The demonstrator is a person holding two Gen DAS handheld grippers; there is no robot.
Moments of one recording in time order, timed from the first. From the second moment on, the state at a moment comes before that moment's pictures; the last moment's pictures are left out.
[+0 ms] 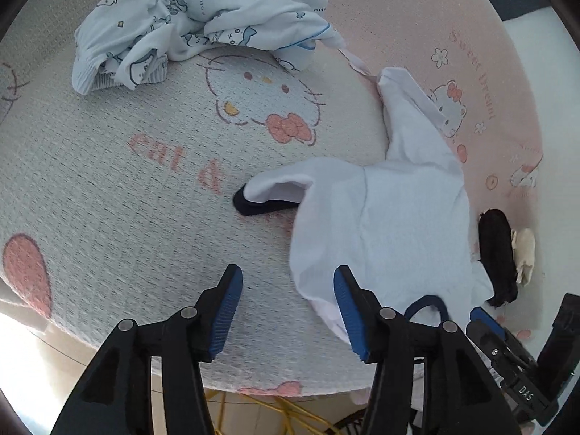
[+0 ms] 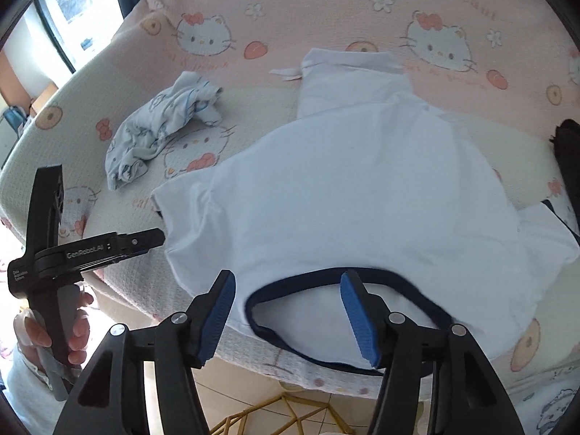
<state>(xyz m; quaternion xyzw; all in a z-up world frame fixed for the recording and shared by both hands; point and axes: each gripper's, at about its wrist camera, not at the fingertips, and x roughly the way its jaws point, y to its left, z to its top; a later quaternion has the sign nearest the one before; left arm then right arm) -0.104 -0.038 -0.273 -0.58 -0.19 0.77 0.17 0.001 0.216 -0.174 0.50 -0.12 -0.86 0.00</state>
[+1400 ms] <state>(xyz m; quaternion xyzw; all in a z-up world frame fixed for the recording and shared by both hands) -0.155 -0.039 -0.308 -0.54 -0.39 0.74 0.12 0.077 0.503 -0.269 0.38 -0.49 -0.77 -0.10</state>
